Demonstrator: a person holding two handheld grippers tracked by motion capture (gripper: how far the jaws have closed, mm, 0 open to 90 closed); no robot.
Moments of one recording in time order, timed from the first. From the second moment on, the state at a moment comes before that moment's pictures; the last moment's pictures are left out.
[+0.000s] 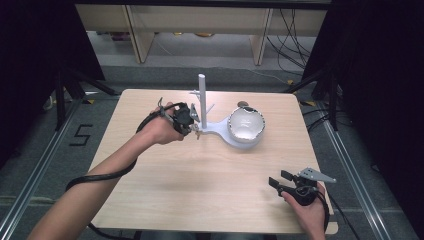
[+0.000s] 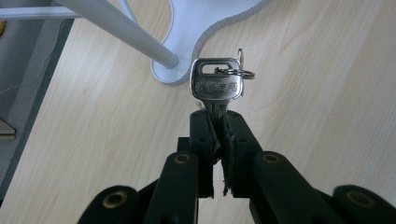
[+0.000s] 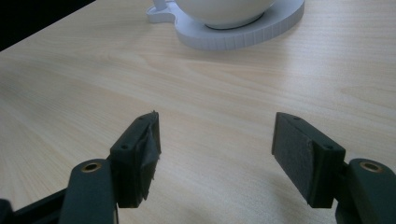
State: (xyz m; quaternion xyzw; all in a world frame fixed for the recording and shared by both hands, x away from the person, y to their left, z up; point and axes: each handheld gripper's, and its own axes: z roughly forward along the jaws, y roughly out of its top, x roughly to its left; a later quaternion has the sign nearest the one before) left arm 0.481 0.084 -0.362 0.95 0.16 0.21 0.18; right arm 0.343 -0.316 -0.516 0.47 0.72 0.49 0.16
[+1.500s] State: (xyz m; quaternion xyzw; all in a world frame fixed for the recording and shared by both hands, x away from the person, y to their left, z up) left arm 0.529 0.110 -0.318 0.88 0.21 0.33 0.27; right arm 0.344 -0.314 -0.516 0.47 0.72 0.48 0.16
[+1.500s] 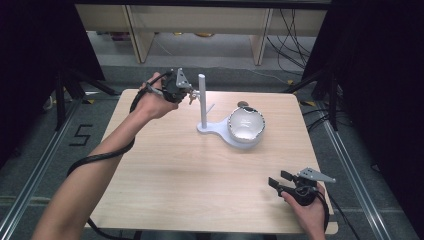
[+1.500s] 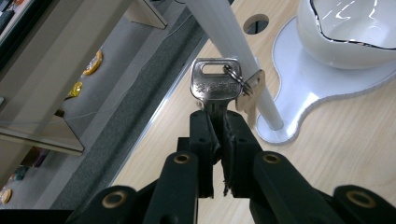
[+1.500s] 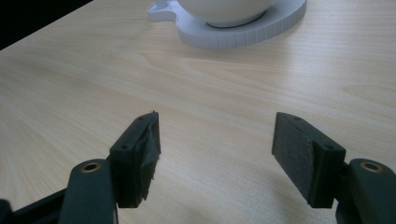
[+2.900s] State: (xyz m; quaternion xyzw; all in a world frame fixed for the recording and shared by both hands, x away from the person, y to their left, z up) left arm 0.518 0.113 -0.340 0.88 0.21 0.34 0.26; right arm 0.343 -0.313 -0.515 0.47 0.72 0.49 0.15
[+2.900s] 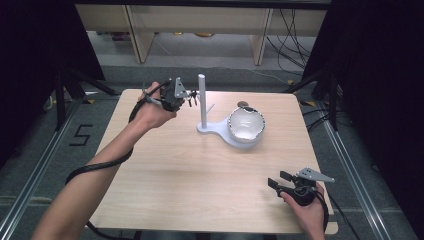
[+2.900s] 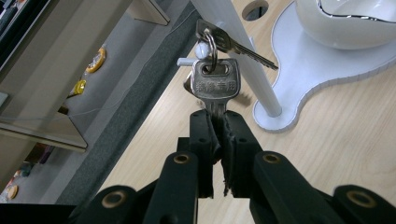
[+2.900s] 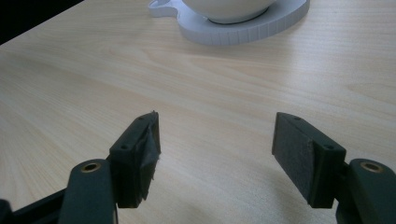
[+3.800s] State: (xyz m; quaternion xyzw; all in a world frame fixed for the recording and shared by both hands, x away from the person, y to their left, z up) left arm 0.498 0.133 -0.369 0.85 0.25 0.28 0.36; right arm 0.342 -0.313 -0.515 0.47 0.72 0.49 0.15
